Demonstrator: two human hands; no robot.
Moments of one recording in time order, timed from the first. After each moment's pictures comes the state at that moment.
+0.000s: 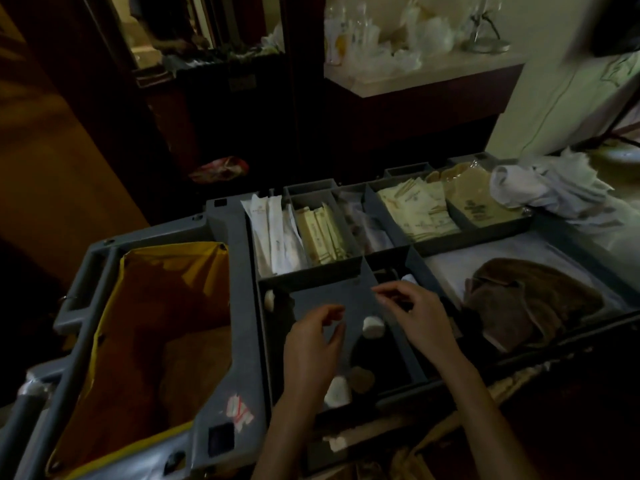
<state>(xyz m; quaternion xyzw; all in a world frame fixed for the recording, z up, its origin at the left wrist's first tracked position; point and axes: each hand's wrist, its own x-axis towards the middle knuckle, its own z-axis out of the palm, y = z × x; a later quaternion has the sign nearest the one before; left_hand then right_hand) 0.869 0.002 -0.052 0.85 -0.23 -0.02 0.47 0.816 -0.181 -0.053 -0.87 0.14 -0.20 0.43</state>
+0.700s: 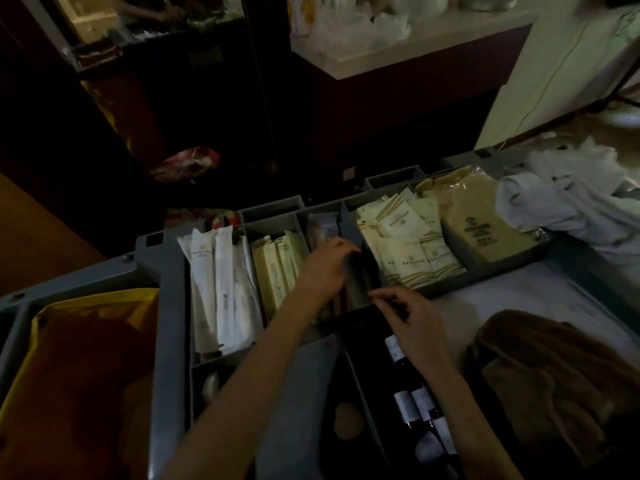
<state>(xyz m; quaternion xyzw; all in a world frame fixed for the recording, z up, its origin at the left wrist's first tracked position) 1.073 -0.193 -0.059 0.85 -0.46 -0.05 0.25 0.907 -0.286 -0.083 -0.85 0.20 -0.22 0.43</state>
